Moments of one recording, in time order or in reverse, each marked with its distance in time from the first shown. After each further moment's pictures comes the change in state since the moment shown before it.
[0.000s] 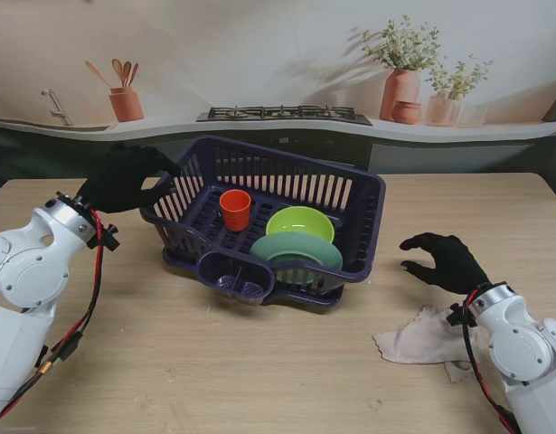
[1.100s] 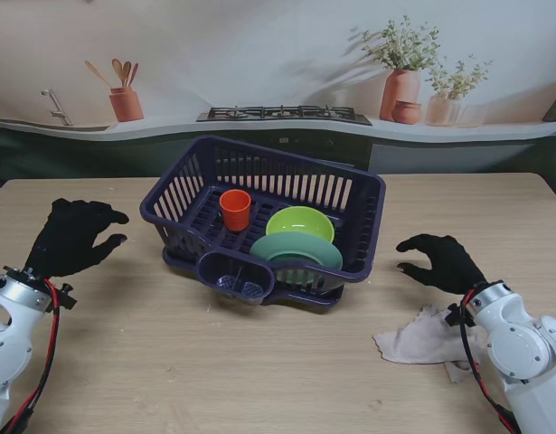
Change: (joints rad) left arm 0.341 -0.024 -0.218 -0.011 0.252 -0.083 0.356; right arm 0.003 0.005 -0.009 -0.011 -0.020 0.007 0.023; left_hand 0.000 0.000 -0.001 0.010 0.000 -0.004 -0.031 0.007 0.026 0.000 0.001 0.000 0.013 0.000 0.012 0.000 0.000 0.000 0.000 0.001; right_hand 0.000 0.000 0.000 0.000 0.000 0.000 0.000 0.000 0.000 0.000 0.000 0.000 0.000 0.000 0.000 0.000 0.000 0.000 0.000 0.000
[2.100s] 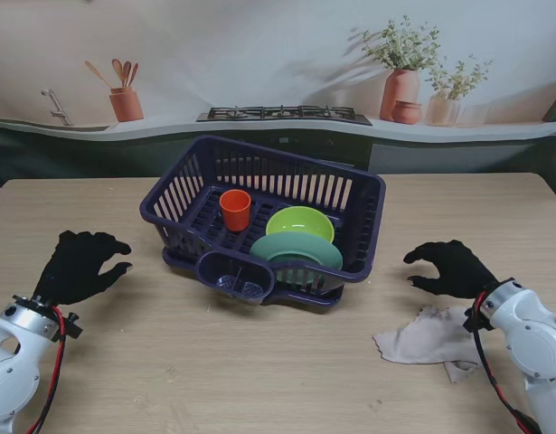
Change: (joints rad) left arm 0.110 -0.008 0.019 -0.017 -0.036 0.076 -0.016; right arm -0.032 0.029 0.075 -0.064 -0.080 -0.030 0.170; left_hand -0.023 0.025 -0.035 0.000 0.081 0.021 -0.071 0.013 0.029 -0.001 -0.005 -0.002 0.012 0.016 0.004 0.013 0.007 -0.001 0.014 0.012; right_hand -0.001 -0.064 0.014 0.000 0.000 -0.004 -0.023 -0.007 0.000 -0.018 -0.042 0.000 -0.022 0.000 -0.062 -0.021 -0.018 0.000 -0.031 0.000
